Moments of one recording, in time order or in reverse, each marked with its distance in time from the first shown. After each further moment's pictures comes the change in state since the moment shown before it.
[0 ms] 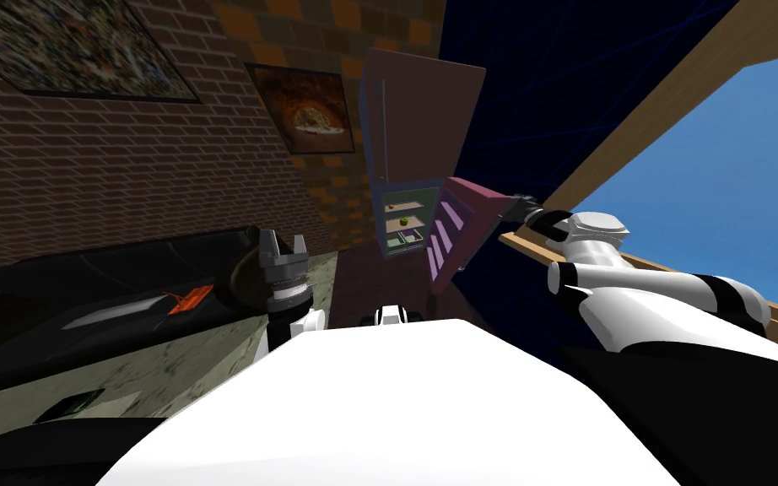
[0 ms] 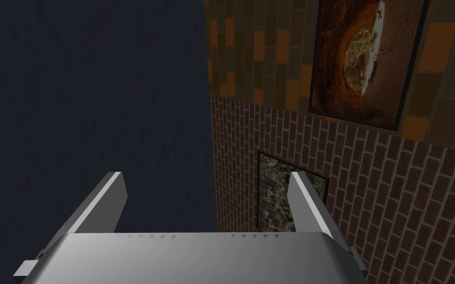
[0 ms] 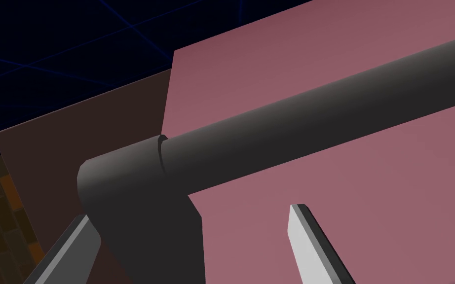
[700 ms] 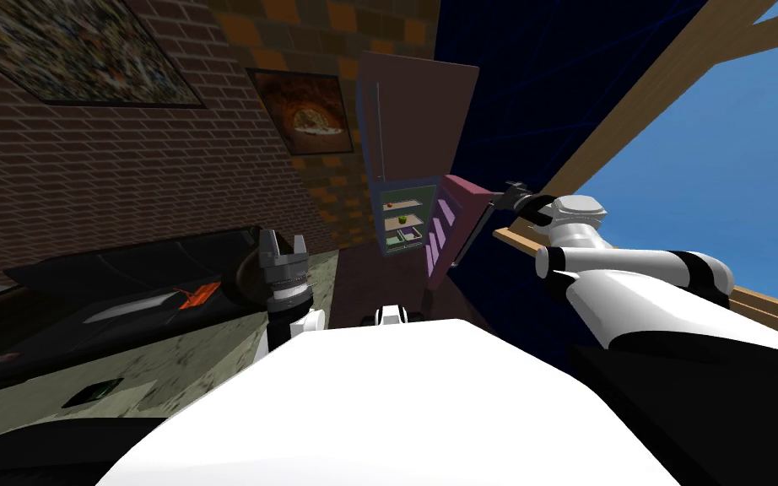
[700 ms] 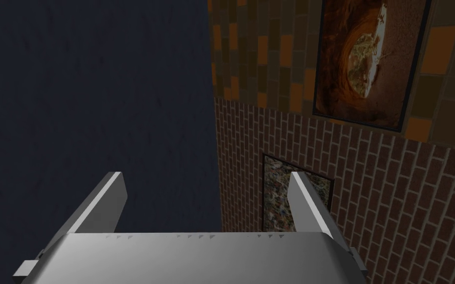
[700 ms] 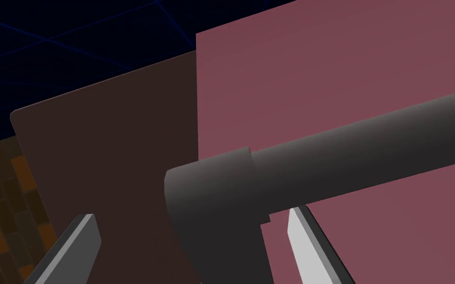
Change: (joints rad) left arm 0.000 0.000 0.000 0.000 0.000 0.000 0.000; right arm -0.185 0.021 0.100 0.036 0.061 0.074 -0.017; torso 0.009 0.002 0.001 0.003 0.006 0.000
